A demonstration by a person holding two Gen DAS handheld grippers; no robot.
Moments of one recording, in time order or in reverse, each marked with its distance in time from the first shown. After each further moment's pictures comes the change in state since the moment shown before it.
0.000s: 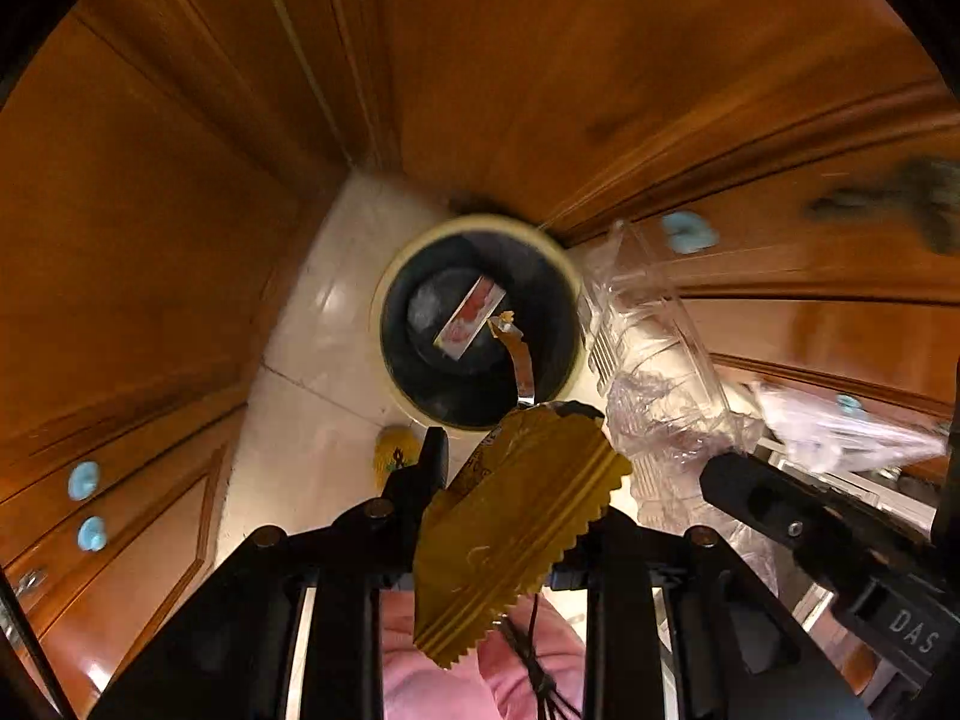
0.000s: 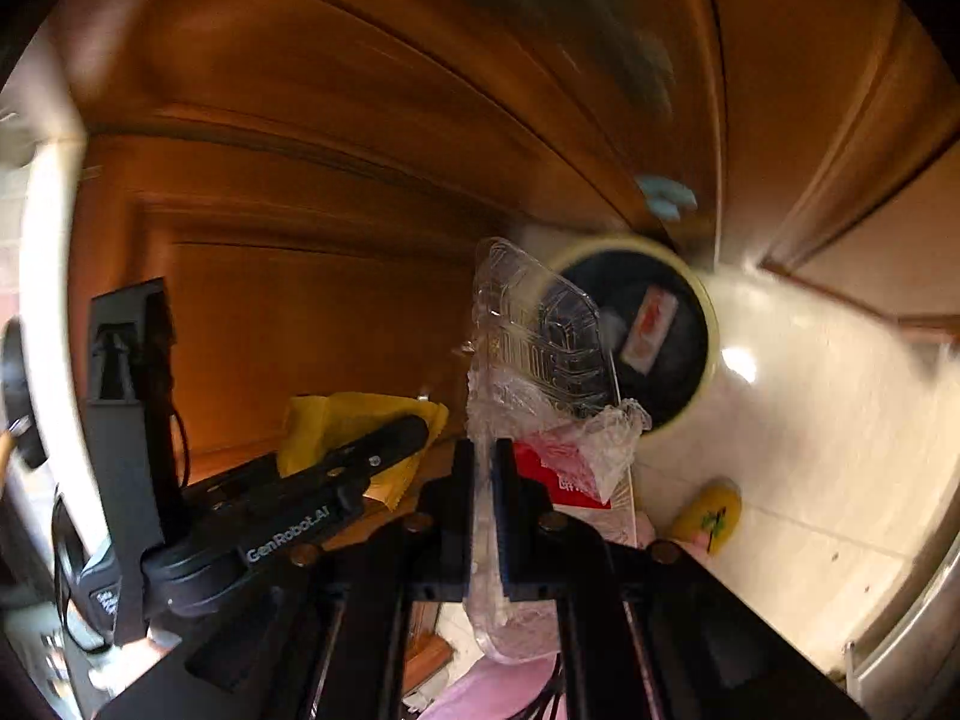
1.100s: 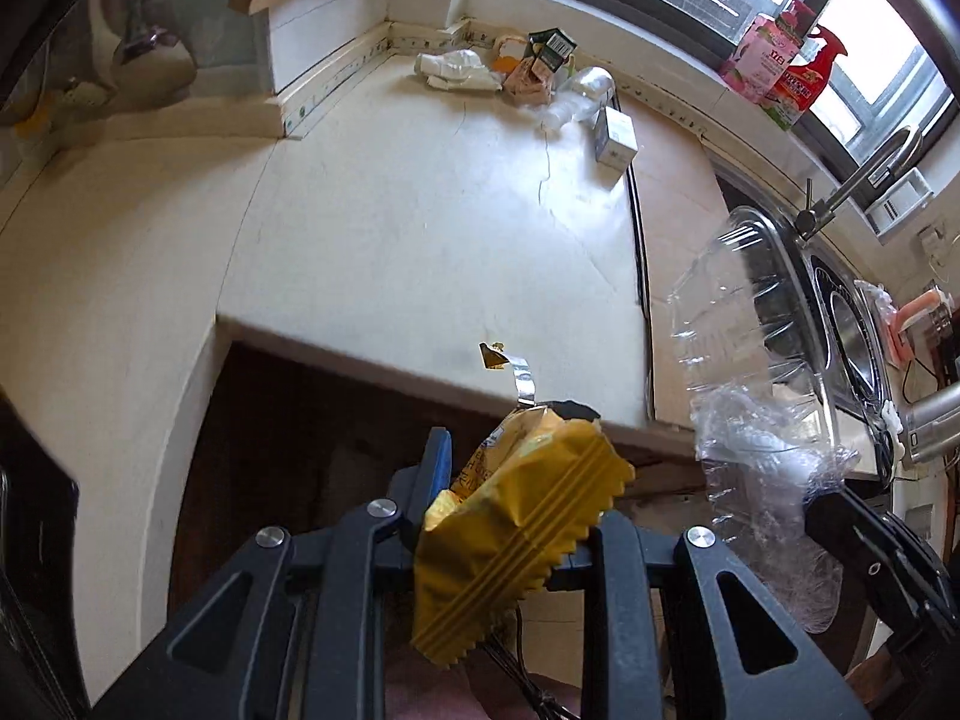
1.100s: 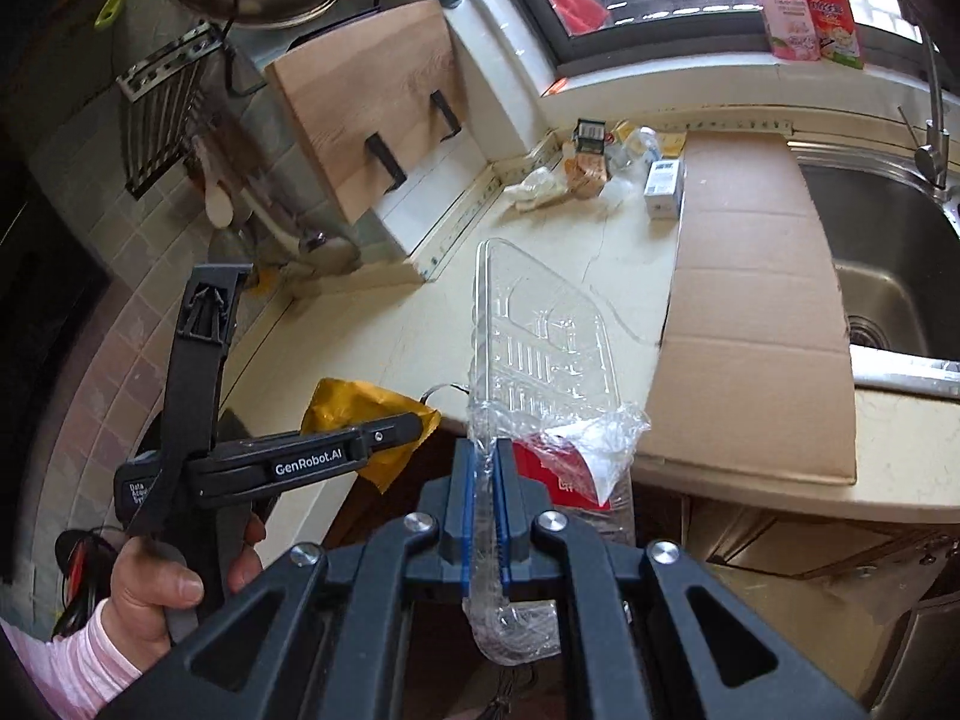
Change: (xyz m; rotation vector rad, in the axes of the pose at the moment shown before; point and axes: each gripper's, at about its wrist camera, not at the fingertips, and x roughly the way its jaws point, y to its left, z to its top) left arm -0.369 -0.063 0.015 0.260 -0.480 -0.114; right arm -0.319 0.204 -0.055 -0.308 -0.679 -0.023
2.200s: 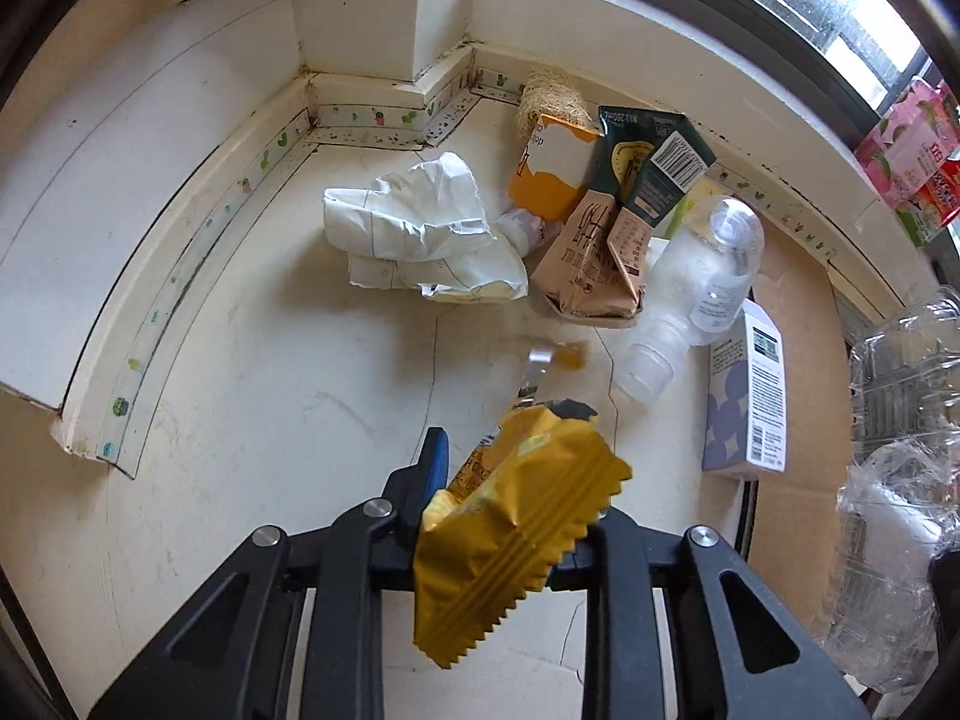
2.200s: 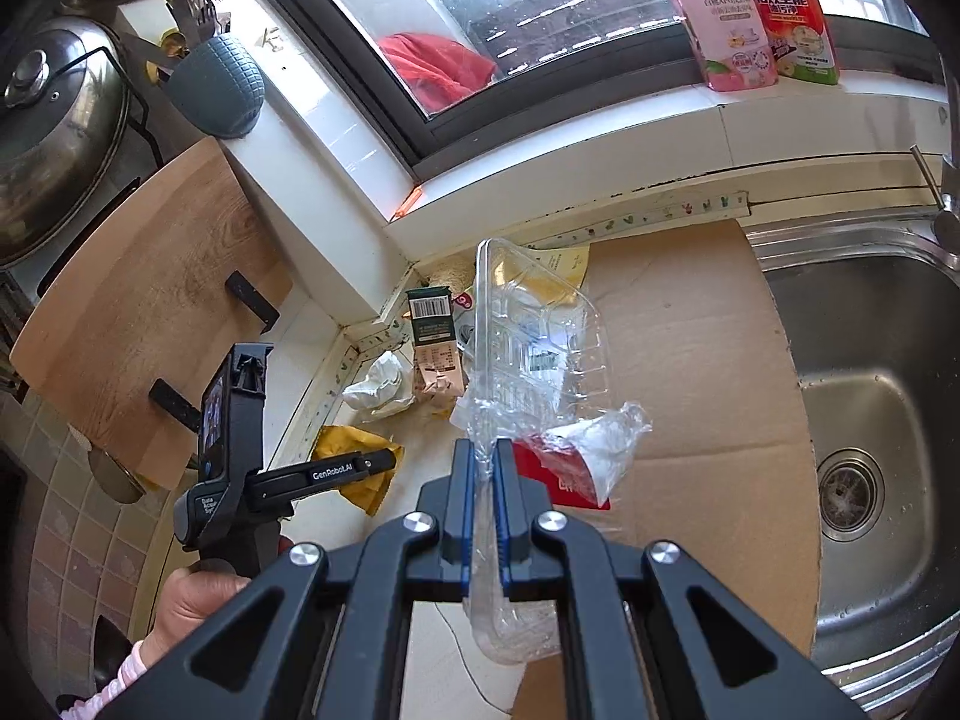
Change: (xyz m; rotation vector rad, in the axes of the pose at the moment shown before) left arm 0.174 -0.027 0.279 -0.017 -0.002 0.088; right arm 0.094 -0.142 0.203 0.195 -0.191 -0.129
